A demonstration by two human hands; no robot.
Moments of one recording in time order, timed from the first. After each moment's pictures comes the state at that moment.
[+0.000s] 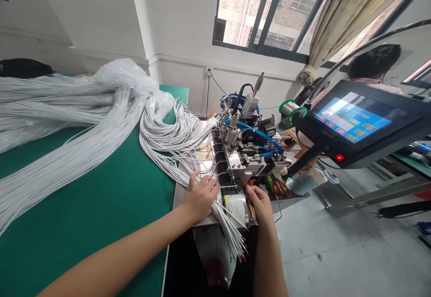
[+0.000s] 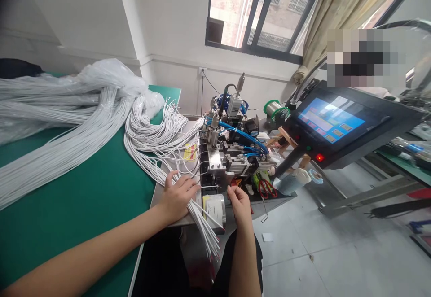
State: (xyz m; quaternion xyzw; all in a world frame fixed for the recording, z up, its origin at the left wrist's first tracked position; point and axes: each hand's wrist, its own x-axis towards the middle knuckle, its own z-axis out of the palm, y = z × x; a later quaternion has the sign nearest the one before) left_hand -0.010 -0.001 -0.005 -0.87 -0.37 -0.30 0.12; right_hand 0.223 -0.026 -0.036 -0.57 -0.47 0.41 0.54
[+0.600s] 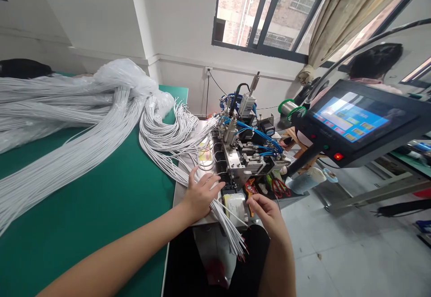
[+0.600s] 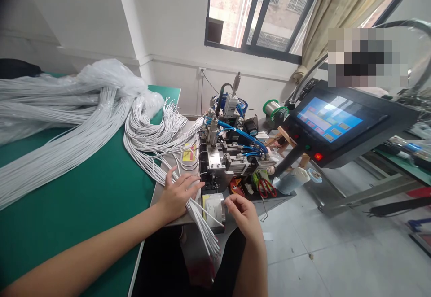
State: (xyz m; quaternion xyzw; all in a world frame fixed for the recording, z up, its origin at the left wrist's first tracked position) left_hand -0.011 0.000 -0.001 -0.87 -0.35 -0.34 0.10; right_hand 0.231 -0.066 0.002 -0.55 -0.57 0.42 0.44
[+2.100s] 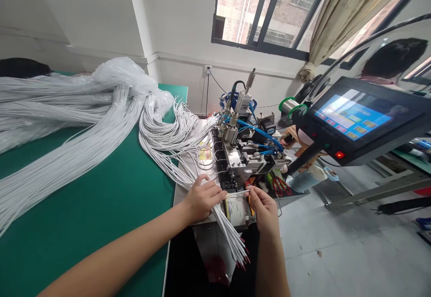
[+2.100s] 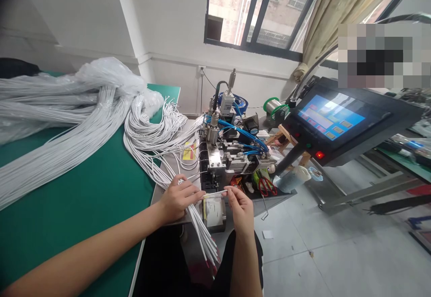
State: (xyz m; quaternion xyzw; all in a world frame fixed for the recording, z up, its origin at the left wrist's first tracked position) left_hand -0.014 0.001 0.003 -0.91 -0.23 -0.34 0.10; right_hand 0.205 -0.052 -0.018 -0.53 -0.38 0.44 0.62
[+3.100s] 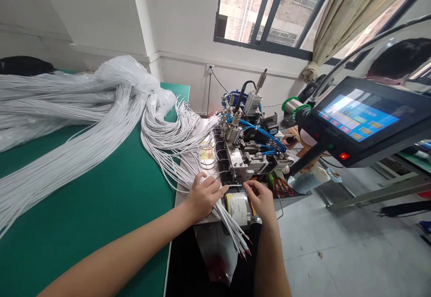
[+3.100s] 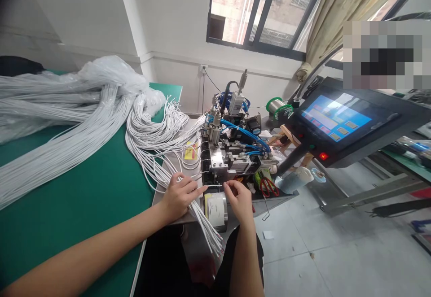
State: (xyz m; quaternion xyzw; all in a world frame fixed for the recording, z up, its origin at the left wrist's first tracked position) left_hand -0.013 0.002 -0.001 -0.89 -0.29 -0.33 0.15; right_hand 0.217 -0.023 -0.011 -0.62 -0.60 0.23 0.45
